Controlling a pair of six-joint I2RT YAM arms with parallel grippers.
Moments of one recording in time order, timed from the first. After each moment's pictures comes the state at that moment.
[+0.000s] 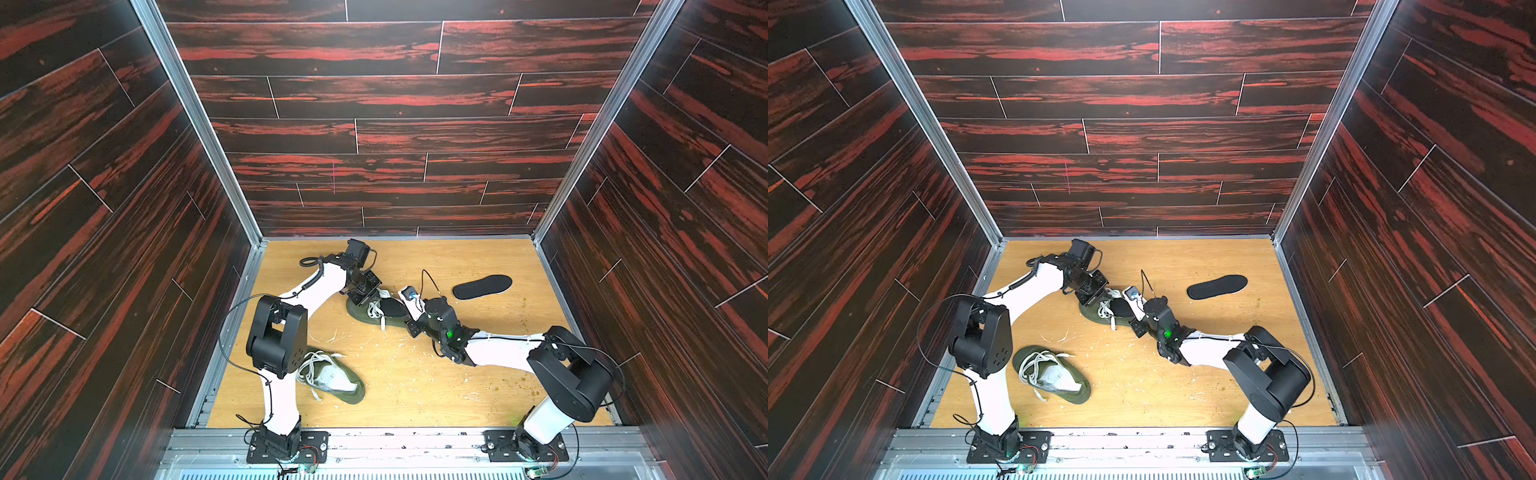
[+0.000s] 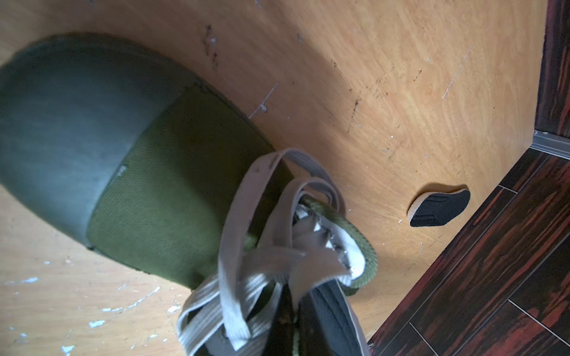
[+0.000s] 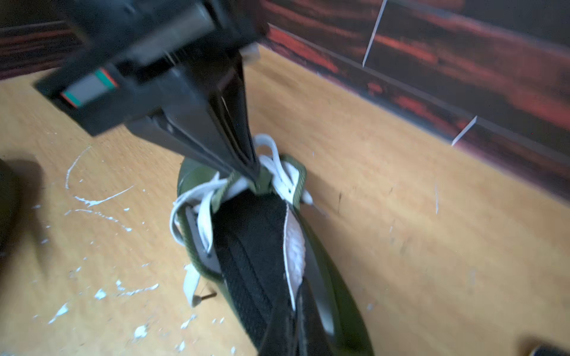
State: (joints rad) left arm -0.37 1.96 1.56 -0.76 0.39 -1.06; right arm 0.81 1.67 0.76 0.52 0.11 -0.13
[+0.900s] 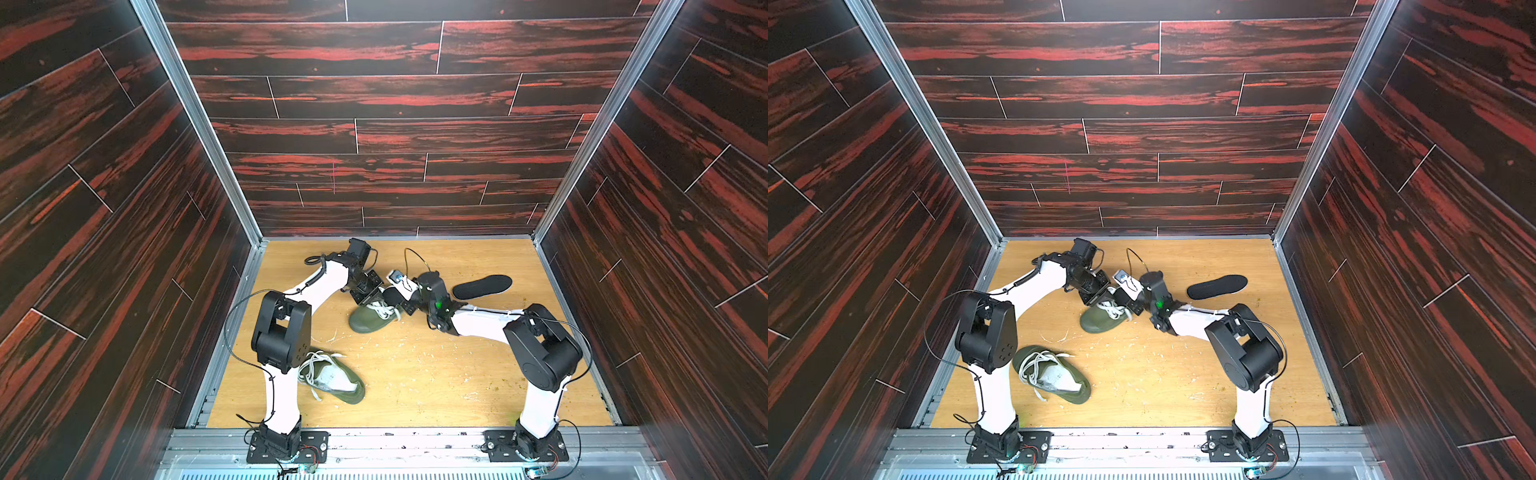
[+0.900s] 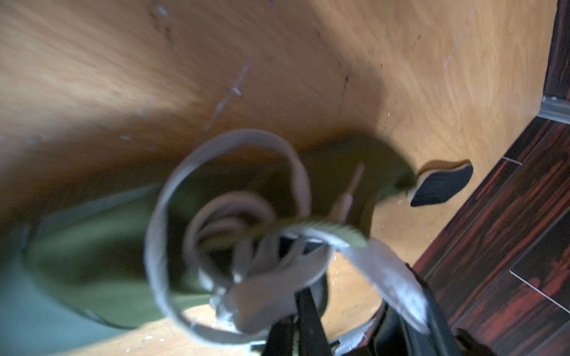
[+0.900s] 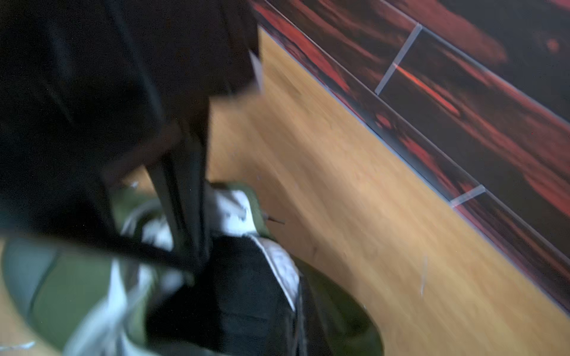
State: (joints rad) left arm -0.37 2.01 1.60 -0.78 0.49 -0.99; right arm 0.69 1.91 1.11 0.35 -0.09 -0.38
